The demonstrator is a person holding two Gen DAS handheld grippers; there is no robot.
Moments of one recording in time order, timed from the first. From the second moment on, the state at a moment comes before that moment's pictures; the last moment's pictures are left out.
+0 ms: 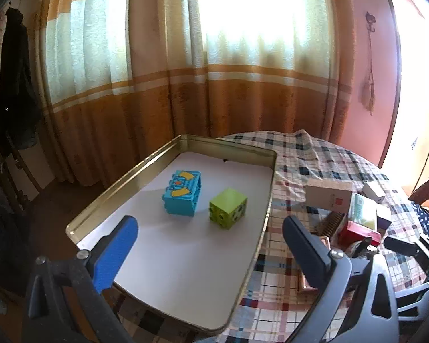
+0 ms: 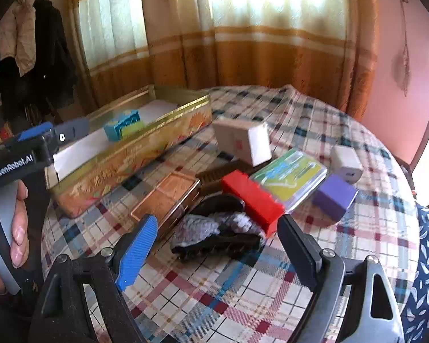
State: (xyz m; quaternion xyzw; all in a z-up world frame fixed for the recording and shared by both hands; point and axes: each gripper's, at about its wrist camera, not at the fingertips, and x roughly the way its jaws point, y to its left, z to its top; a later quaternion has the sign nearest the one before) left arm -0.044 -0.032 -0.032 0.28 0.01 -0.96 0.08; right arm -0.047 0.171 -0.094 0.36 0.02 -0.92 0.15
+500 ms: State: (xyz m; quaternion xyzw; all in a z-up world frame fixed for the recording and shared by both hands) left arm -0.036 -0.007 -0.036 0.28 -0.02 -0.96 0.05; right arm -0.056 0.177 -0.104 0.40 0.00 -0.90 0.18
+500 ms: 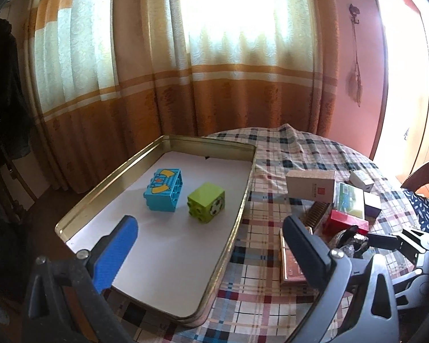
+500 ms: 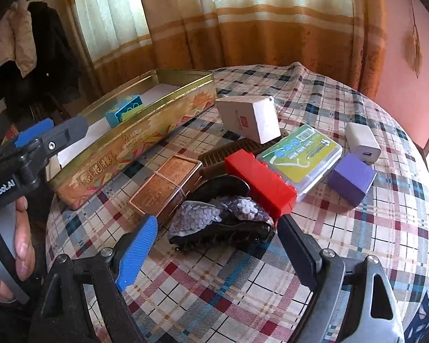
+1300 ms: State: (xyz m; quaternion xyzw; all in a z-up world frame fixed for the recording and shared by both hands) left arm -0.032 0.009 -0.039 0.28 -0.02 -0.96 0.02; right arm -0.060 0.176 -0.107 0.40 0.00 -0.90 0.19
